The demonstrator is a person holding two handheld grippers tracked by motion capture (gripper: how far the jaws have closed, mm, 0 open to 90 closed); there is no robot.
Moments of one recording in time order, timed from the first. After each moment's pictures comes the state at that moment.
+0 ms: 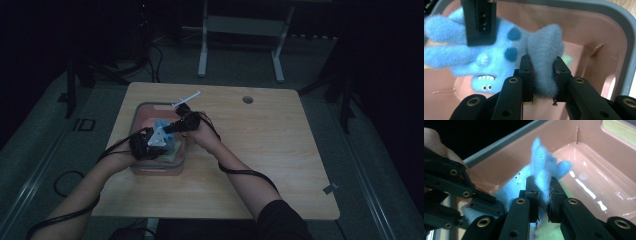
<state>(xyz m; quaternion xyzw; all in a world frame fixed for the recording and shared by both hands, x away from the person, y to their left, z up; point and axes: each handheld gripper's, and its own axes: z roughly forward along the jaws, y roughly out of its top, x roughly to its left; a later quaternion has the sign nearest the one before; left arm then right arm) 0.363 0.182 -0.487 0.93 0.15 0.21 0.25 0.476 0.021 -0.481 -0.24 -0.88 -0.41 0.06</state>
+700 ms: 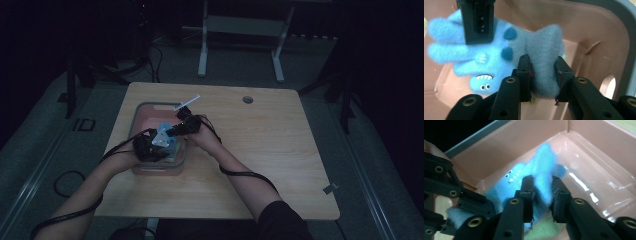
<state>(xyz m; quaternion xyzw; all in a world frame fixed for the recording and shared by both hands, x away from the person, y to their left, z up) 0.370 0.176 -0.496 0.94 0.16 0.17 0.24 0.479 0.018 -0.497 -0.25 -0.89 -0.38 0.04</state>
